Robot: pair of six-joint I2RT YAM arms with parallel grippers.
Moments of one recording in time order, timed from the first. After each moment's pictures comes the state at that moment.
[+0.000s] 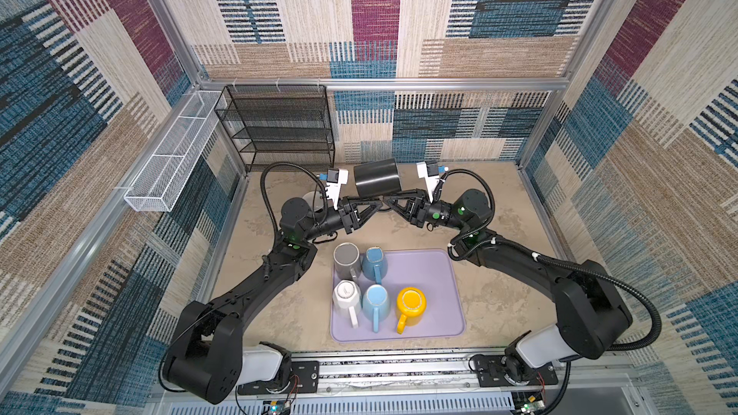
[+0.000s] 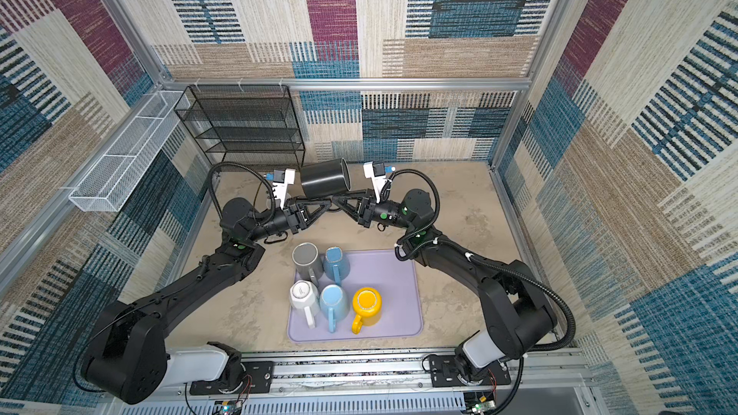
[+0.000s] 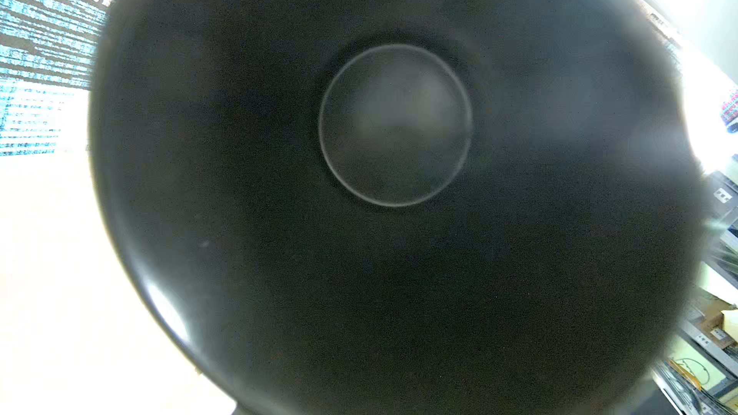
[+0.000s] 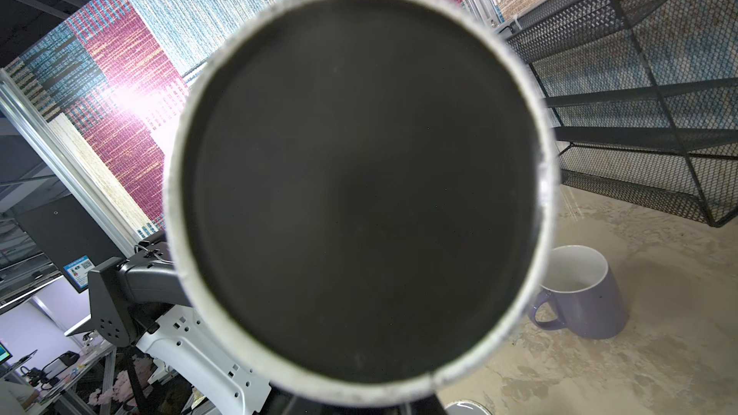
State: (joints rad) left arm -0.37 1.33 0.81 0.76 0.87 -0.83; right arm 0.54 1.51 0.94 0.89 -0.81 0.79
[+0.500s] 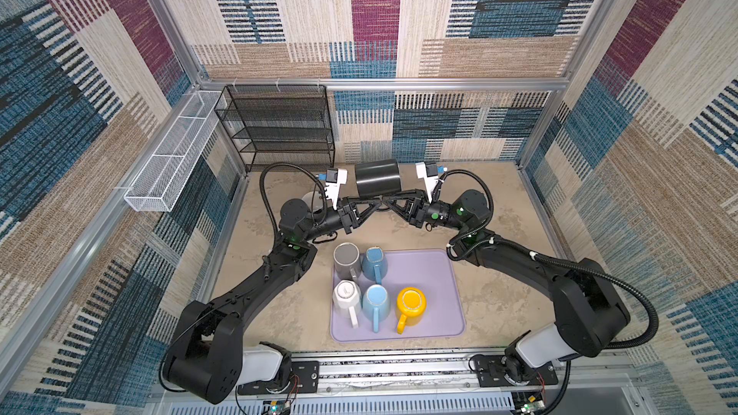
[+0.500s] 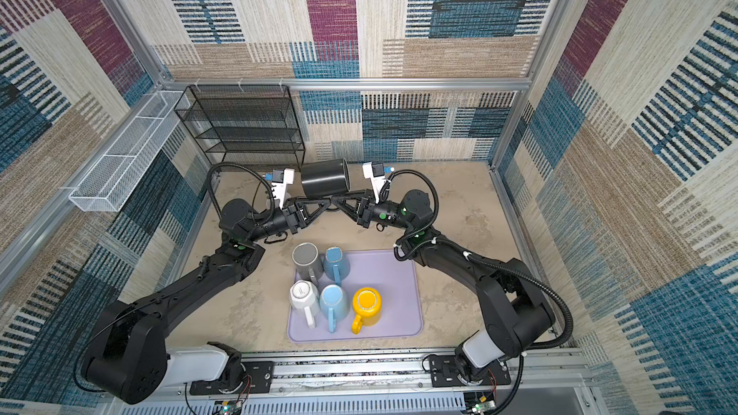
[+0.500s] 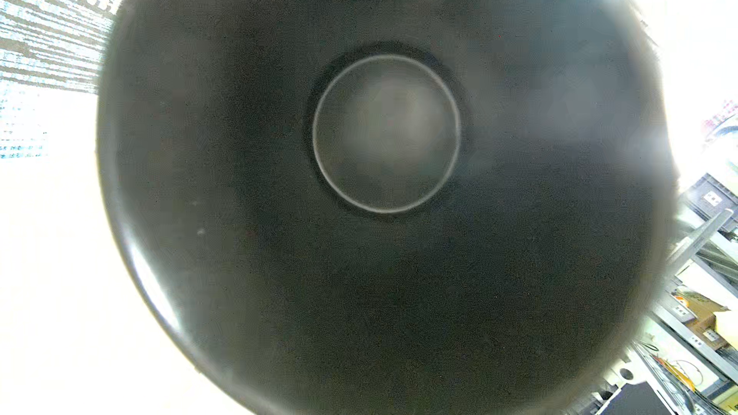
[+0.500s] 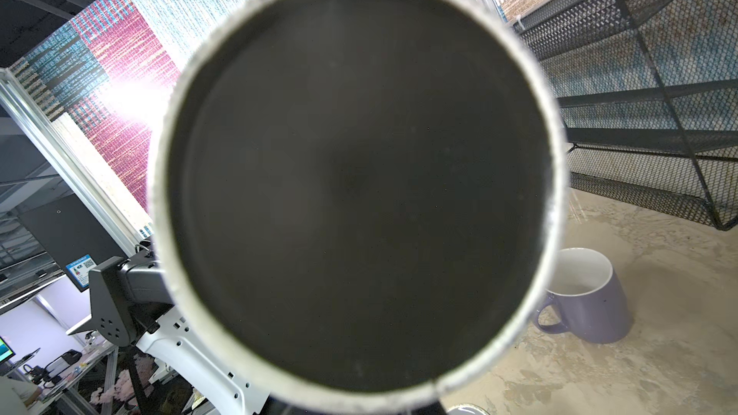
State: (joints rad) left arm -0.37 1.33 0.80 0.80 0.87 -0.84; right arm 0.54 1.53 0.94 0.91 -0.81 0.79
